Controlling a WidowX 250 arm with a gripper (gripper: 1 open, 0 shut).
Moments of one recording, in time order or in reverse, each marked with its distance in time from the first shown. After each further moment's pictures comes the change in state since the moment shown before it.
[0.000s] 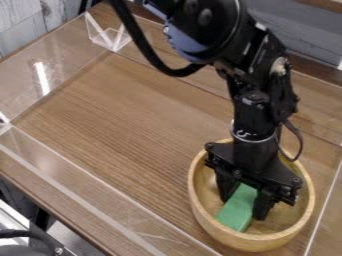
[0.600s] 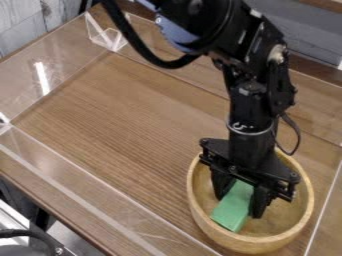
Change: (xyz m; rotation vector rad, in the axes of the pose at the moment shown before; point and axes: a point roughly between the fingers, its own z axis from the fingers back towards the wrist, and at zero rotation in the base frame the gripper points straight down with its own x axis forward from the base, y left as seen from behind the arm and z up) arm -0.008 0.003 0.013 -0.001 0.030 0.016
